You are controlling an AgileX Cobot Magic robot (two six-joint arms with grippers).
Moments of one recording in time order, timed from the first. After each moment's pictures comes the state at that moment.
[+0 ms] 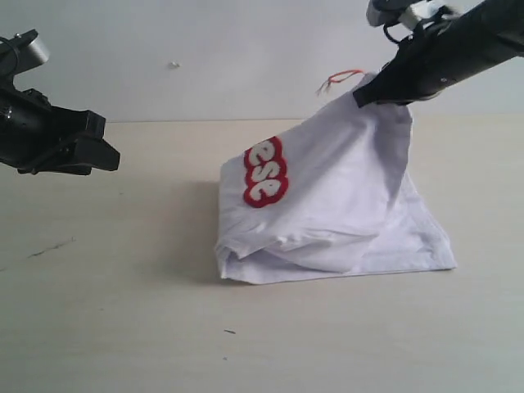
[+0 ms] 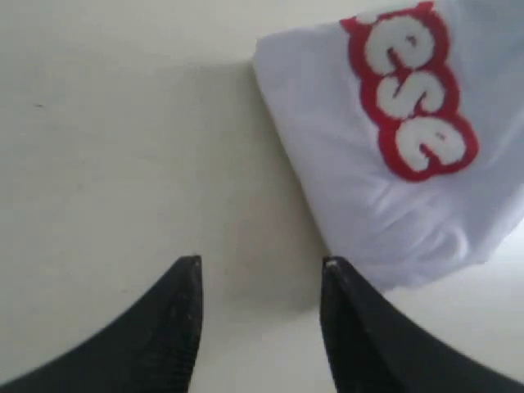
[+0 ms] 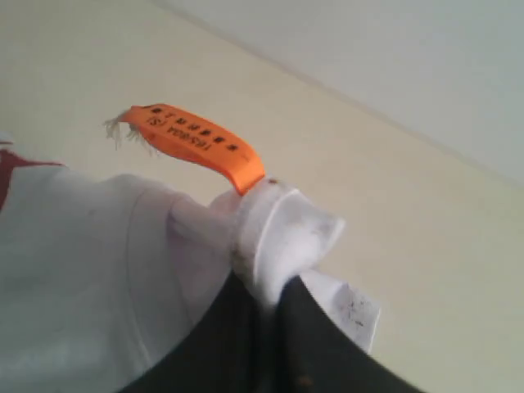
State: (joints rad) left arm -0.15 1.57 -1.04 -0.73 0.68 0.56; right arm 0.04 1.83 -1.35 0.36 0.43 -0.61
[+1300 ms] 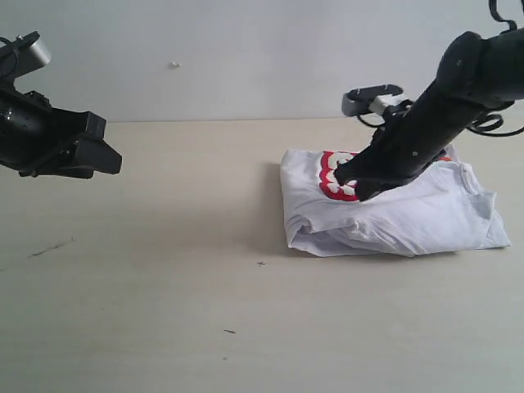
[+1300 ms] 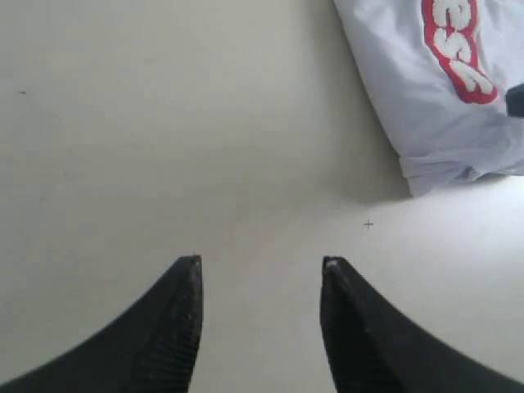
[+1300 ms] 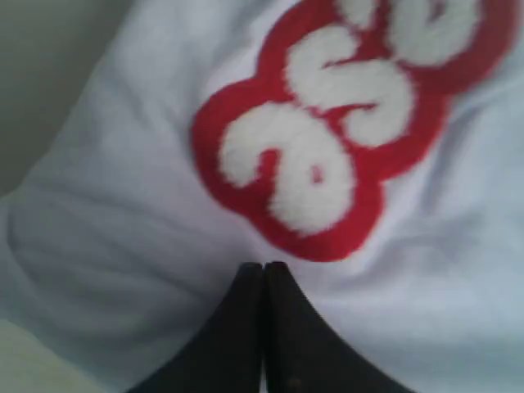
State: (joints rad) left arm -0.15 1.57 -1.04 -0.74 0.70 0.56; right arm 0.08 2.01 -1.31 0.39 0.68 -0.48
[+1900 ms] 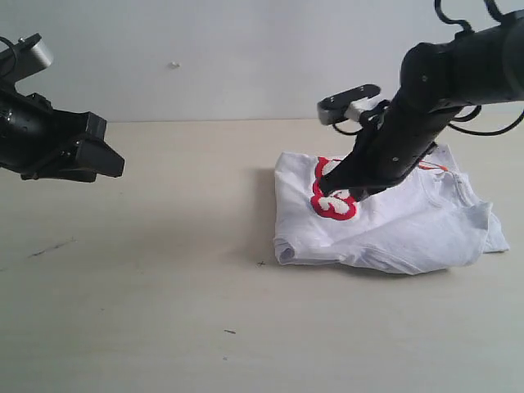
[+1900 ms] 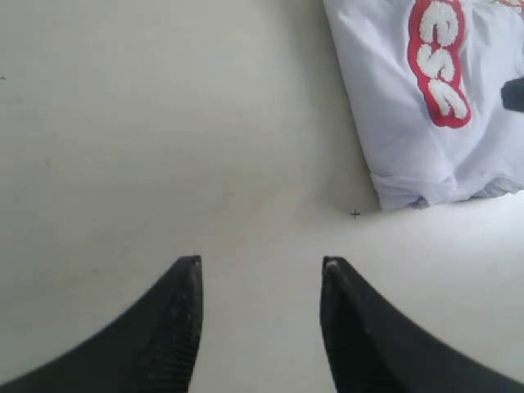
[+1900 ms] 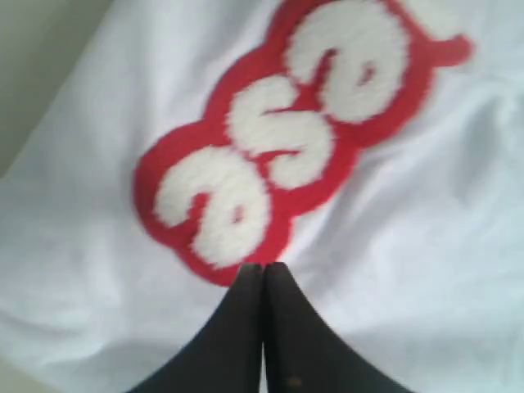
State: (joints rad) left arm -0.15 1.57 -1.04 -0.76 0.73 0.56; right arm 0.19 1.94 -1.28 0.05 0.63 -0.15
